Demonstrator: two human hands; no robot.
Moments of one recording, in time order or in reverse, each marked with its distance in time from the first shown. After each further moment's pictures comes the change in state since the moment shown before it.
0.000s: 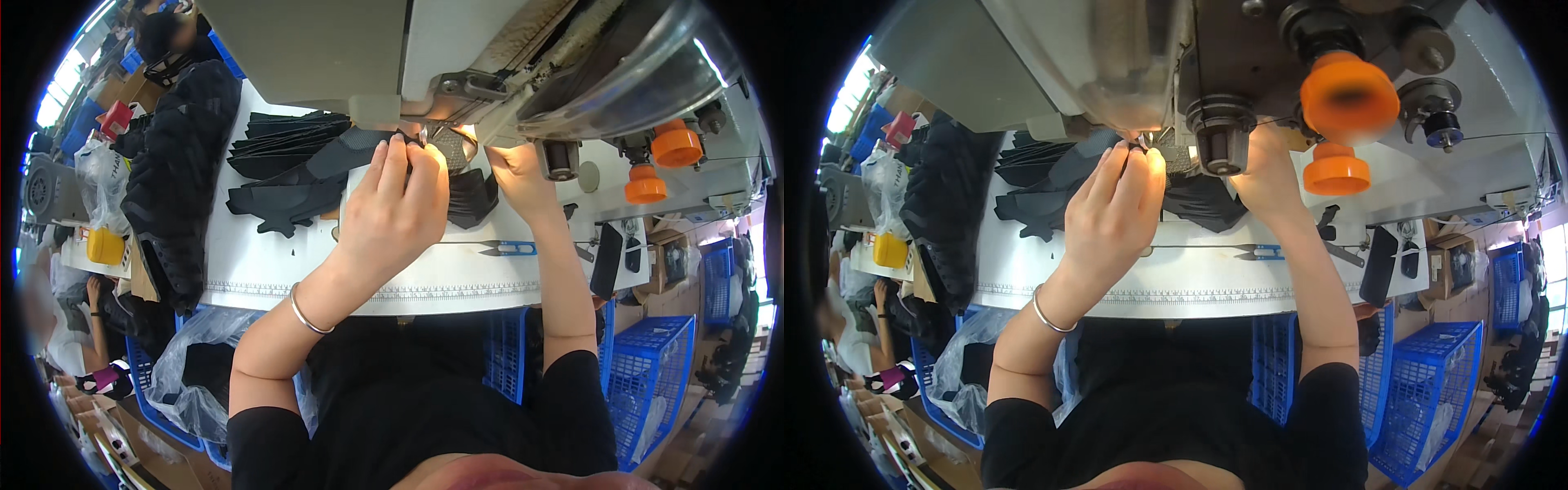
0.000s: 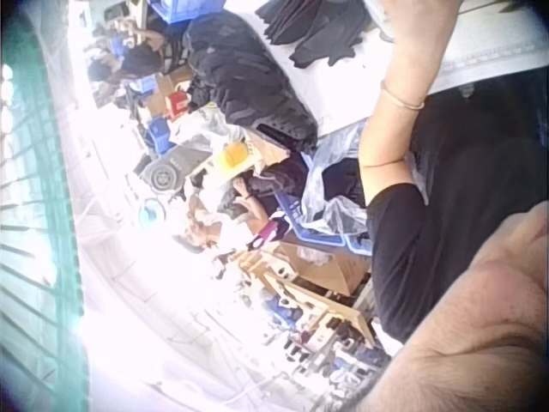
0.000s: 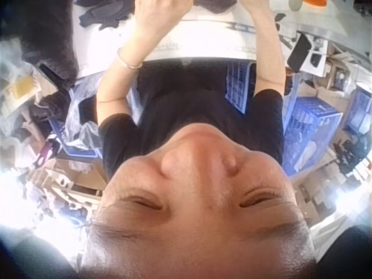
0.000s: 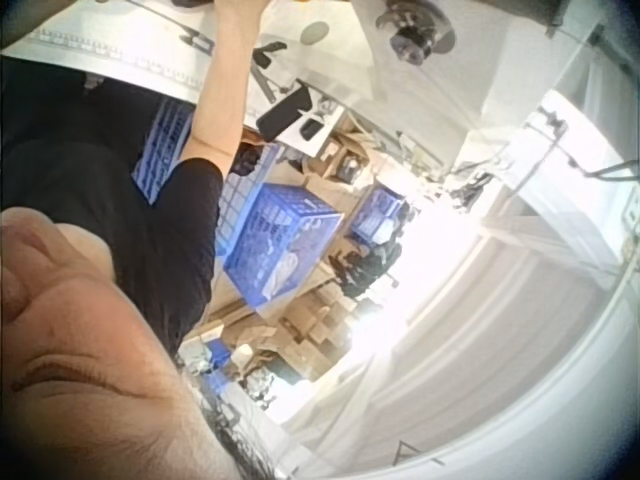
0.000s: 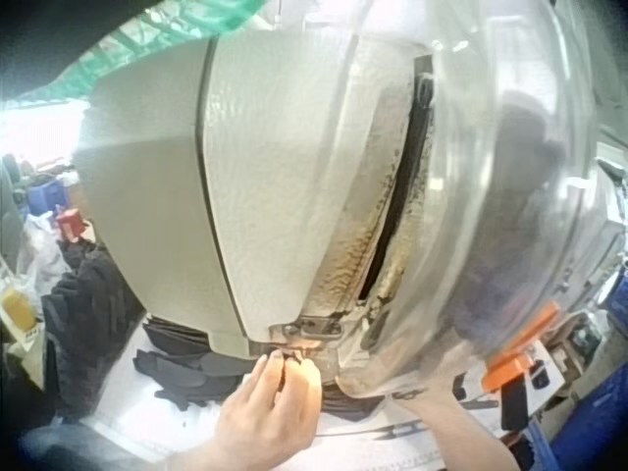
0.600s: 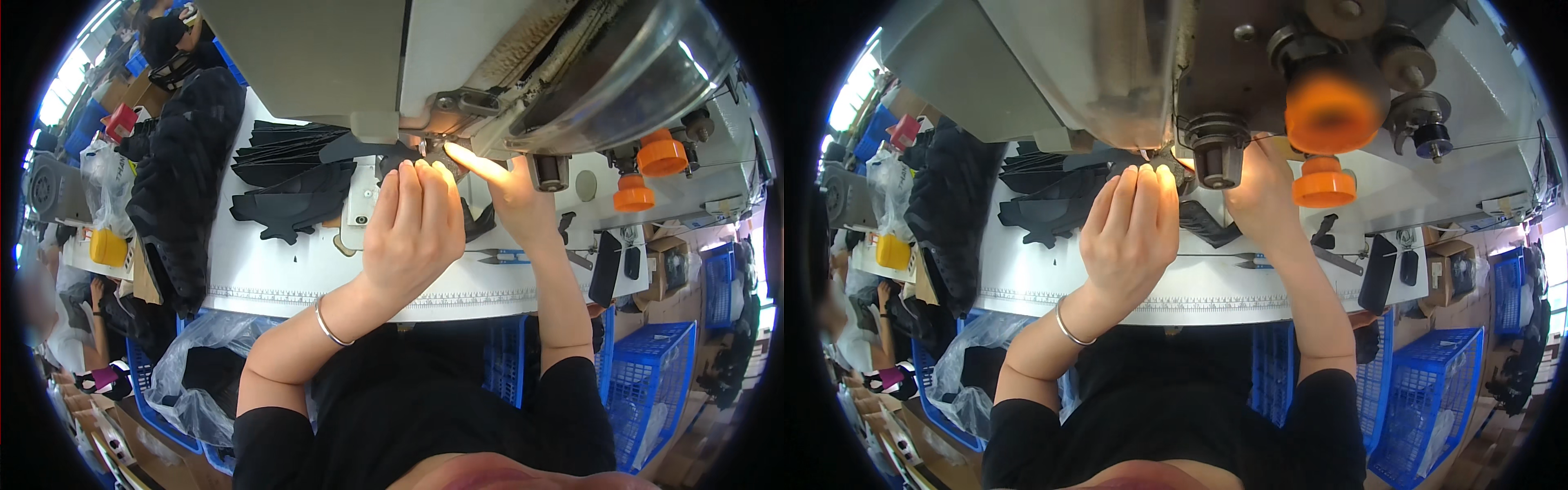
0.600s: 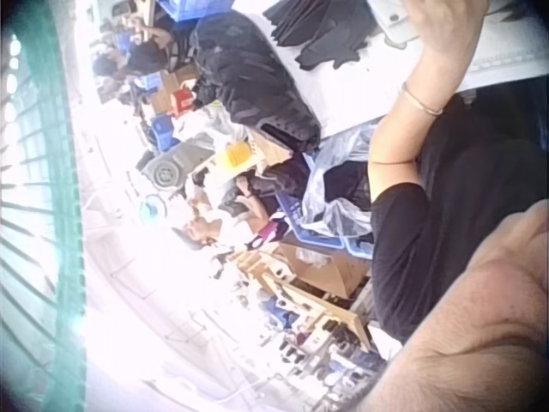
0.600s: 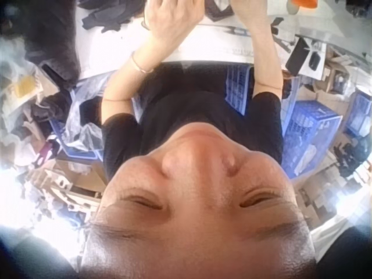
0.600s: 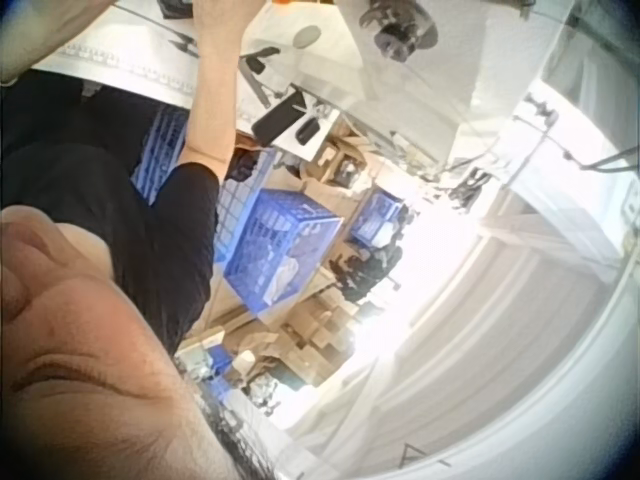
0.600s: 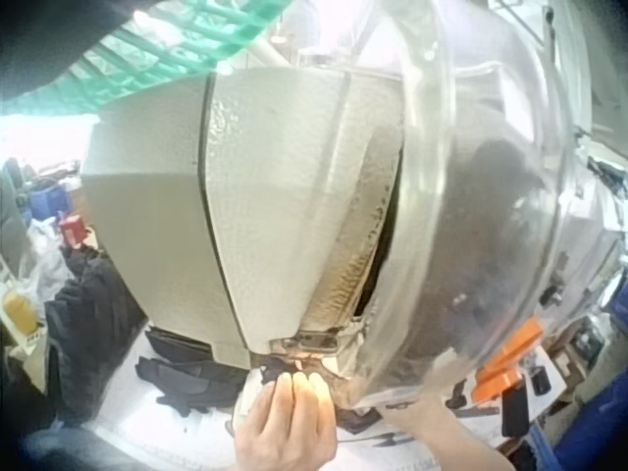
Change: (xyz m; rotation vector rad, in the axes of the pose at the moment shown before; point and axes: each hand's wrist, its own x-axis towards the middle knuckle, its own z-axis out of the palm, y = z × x) left_hand 0.005 0.026 -0.001 0.161 0.056 -0.071; right_hand -0.002 -0.042 -0.010 -0.304 0.136 -0.236
